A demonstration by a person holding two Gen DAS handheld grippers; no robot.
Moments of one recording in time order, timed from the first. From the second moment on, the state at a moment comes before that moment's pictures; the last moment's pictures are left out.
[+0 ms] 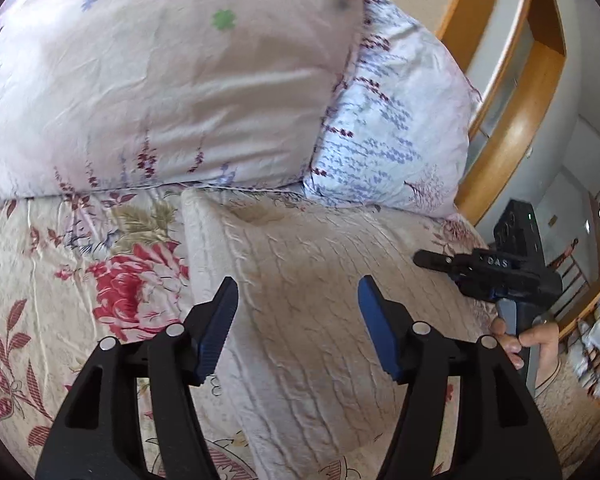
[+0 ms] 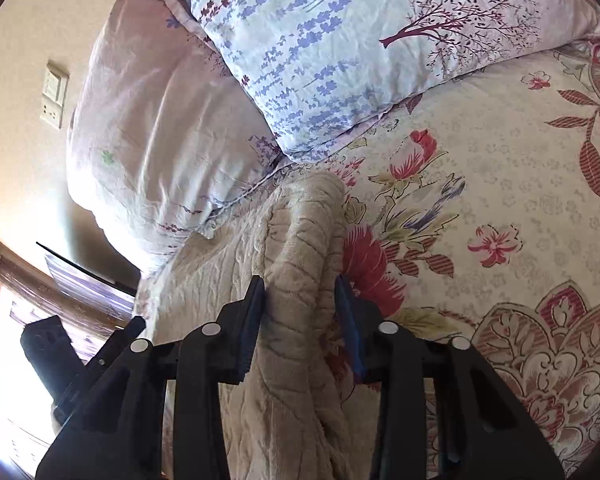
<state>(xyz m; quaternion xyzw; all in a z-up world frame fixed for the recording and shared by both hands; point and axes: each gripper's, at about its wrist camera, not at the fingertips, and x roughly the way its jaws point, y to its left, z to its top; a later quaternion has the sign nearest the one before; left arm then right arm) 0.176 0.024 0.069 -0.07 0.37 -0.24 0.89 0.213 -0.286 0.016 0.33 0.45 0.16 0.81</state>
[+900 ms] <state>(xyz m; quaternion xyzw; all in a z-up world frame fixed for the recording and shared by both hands) 0.129 0.043 0.032 0.04 0.42 -0.14 0.90 0.128 -0.189 0.040 -0.04 0.42 0.10 0.90</state>
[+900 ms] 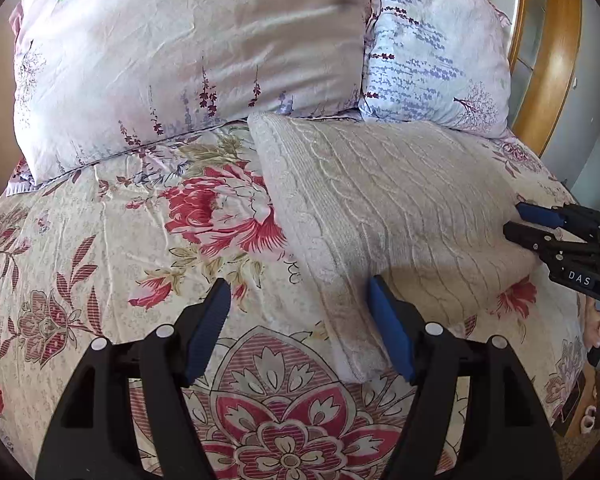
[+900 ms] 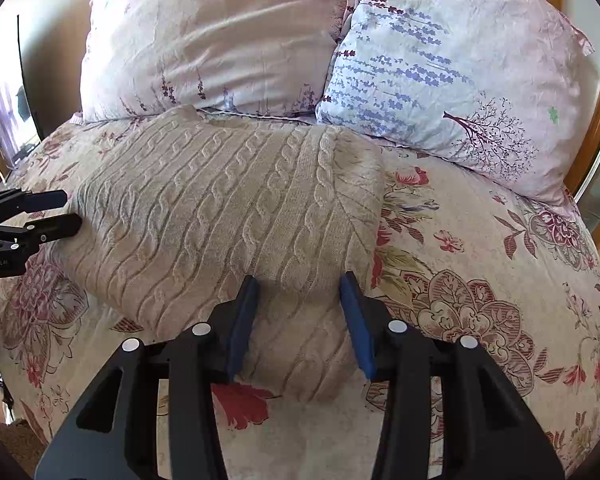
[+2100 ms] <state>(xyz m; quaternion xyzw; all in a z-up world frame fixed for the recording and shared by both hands) 0.075 0.013 0.010 0.01 0.45 -0.07 0.89 0.068 -0.173 0.018 0.04 0.46 0.03 0.89</state>
